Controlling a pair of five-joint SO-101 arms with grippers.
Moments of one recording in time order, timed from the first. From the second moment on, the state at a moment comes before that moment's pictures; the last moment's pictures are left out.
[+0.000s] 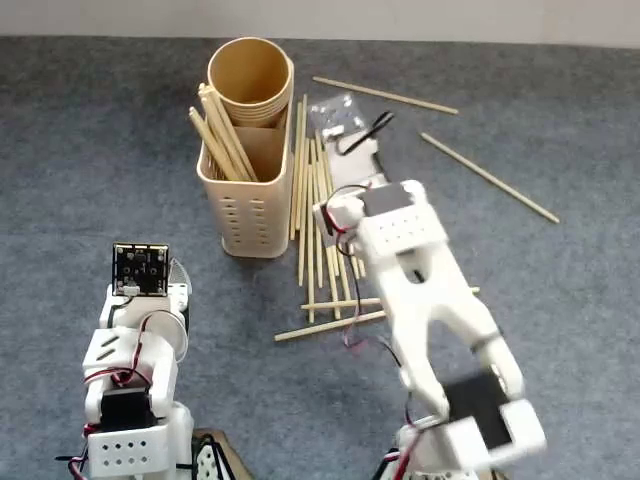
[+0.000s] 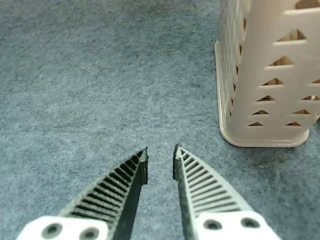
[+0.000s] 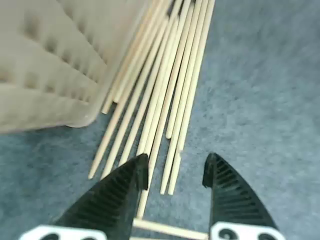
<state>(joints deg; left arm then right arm) -12.5 -103.5 93.8 49.1 -3.7 -26.1 -1.6 16.7 54.1 4.3</state>
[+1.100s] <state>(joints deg) -12.2 -103.5 93.8 49.1 -3.7 -20.7 14.9 17.0 44.4 4.3</state>
